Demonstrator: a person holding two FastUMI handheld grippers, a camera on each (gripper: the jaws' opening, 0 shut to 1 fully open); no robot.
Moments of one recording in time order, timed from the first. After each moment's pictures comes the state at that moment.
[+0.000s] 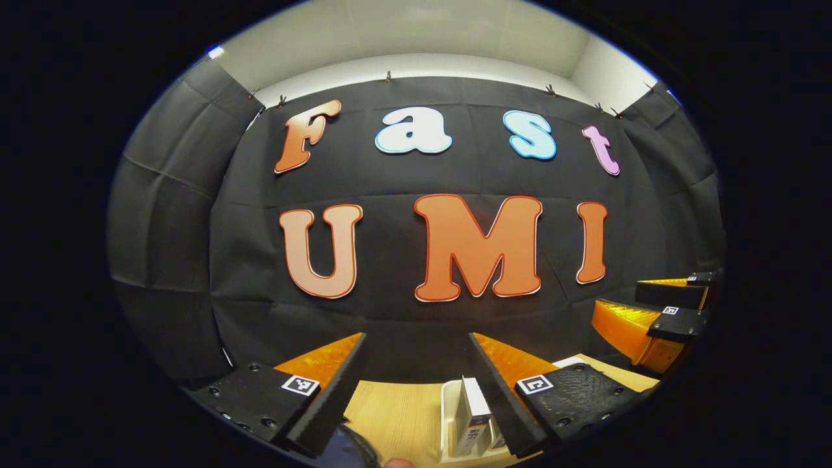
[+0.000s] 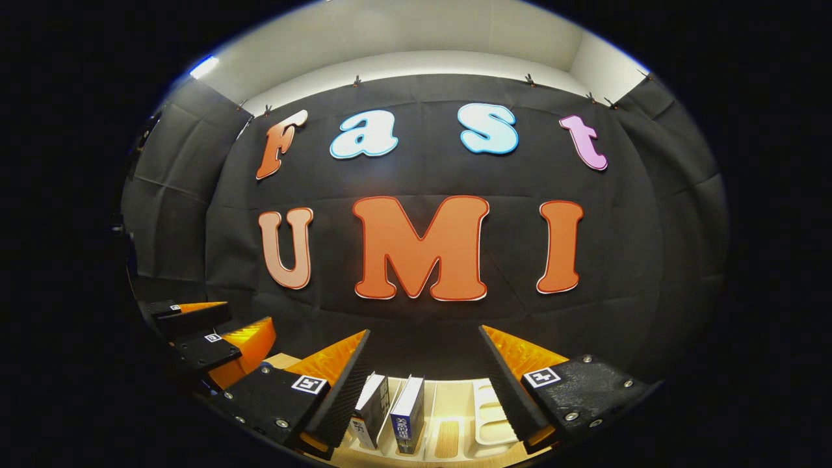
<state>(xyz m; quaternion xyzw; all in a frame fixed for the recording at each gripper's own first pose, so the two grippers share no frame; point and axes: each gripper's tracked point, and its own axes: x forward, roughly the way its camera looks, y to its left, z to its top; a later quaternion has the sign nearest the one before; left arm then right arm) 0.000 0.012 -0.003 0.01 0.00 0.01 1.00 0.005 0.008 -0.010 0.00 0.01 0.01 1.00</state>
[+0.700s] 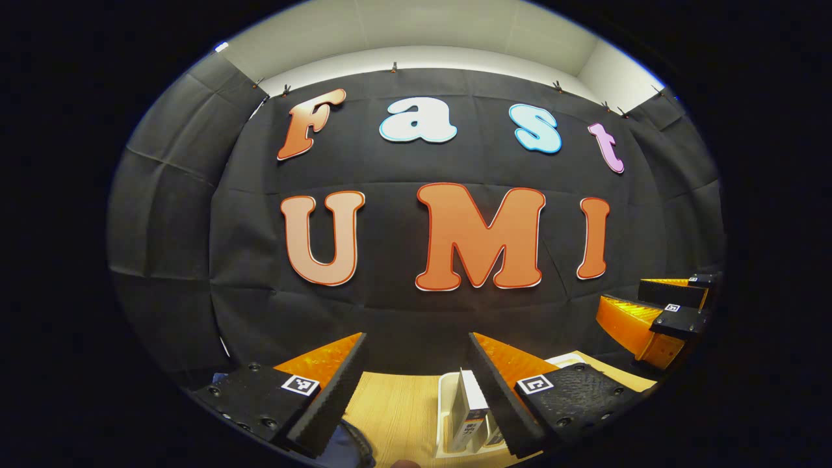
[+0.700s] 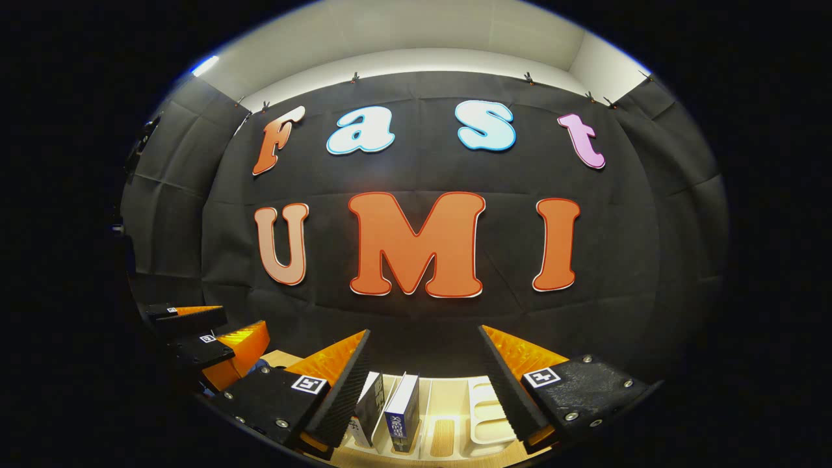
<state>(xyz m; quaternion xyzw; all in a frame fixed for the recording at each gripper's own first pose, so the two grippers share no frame) 0.000 0.016 -0.014 -0.01 0.03 0.02 1.00 0.006 0.001 -0.017 0.00 0.02 0.00 1.00</state>
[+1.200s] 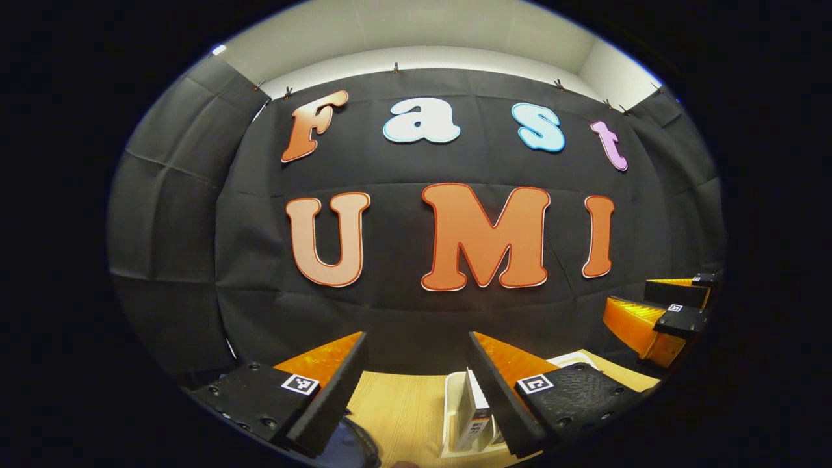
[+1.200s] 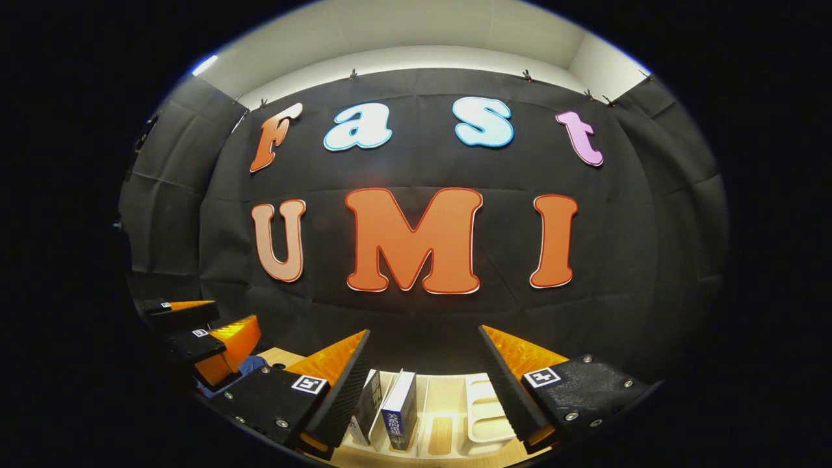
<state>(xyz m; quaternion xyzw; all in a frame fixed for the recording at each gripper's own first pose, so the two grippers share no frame) -0.001 0.017 -0.011 0.00 0.02 0.02 1.00 0.006 -0.006 -0.021 -0.01 0.03 -0.01 1.00</state>
